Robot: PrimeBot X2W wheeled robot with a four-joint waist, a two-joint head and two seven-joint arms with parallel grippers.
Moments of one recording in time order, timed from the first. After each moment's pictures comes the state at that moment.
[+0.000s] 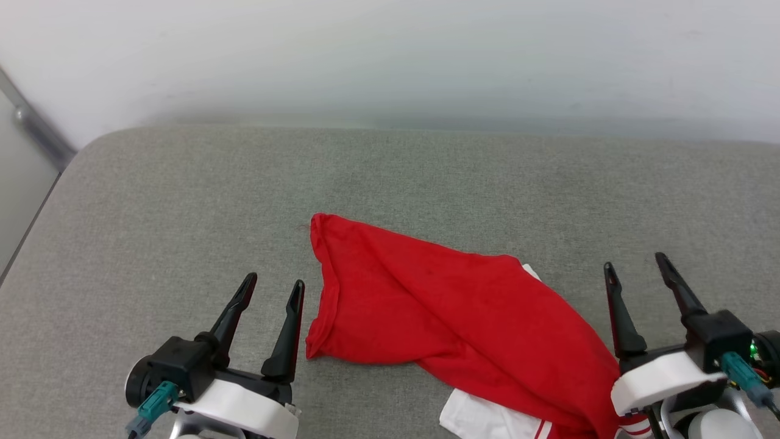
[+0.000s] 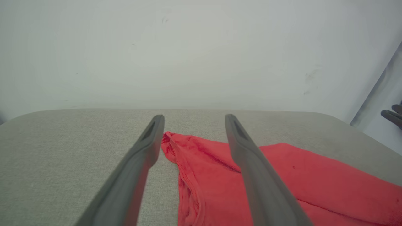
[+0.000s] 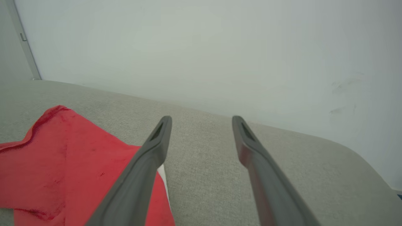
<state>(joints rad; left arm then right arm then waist) -0.04 0.31 -0.34 -0.02 -0.46 0.02 -0.26 -0.06 -0.07 -0.05 0.09 -0.06 0.13 -0.21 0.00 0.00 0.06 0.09</state>
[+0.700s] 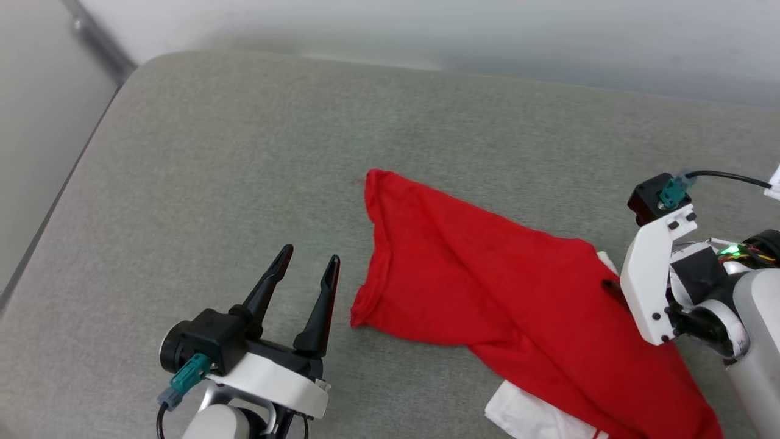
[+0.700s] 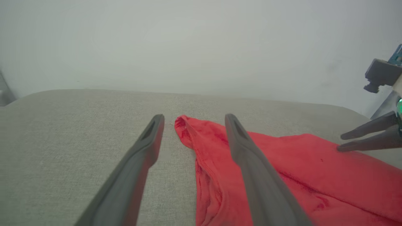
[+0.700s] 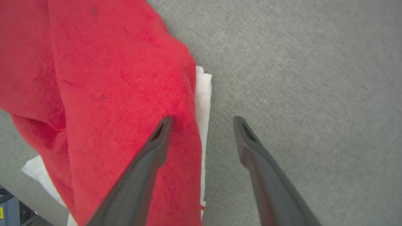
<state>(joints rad) -0.12 0.17 -0.28 0.06 -0.35 -0.10 -0.26 -0.47 -0.43 0.31 0.14 0.43 0.13 0.99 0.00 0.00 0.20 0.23</state>
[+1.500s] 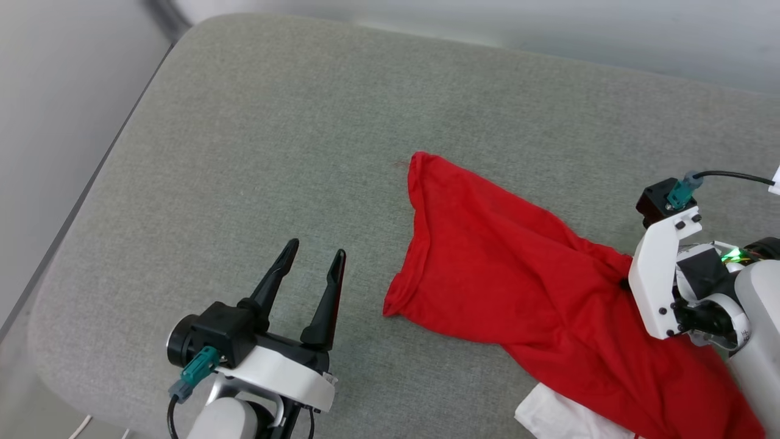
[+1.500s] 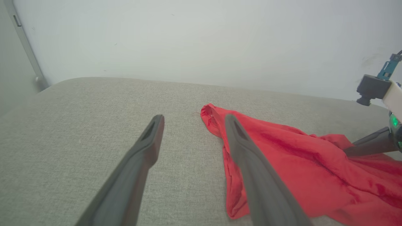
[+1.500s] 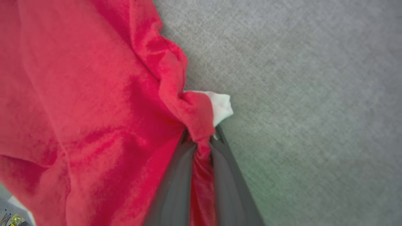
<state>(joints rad) -0.15 0.13 -0.26 0.09 -0.30 -0.13 -0.26 -0.55 -0.47 0.41 0.39 0.51 0.13 0.92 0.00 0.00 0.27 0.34</state>
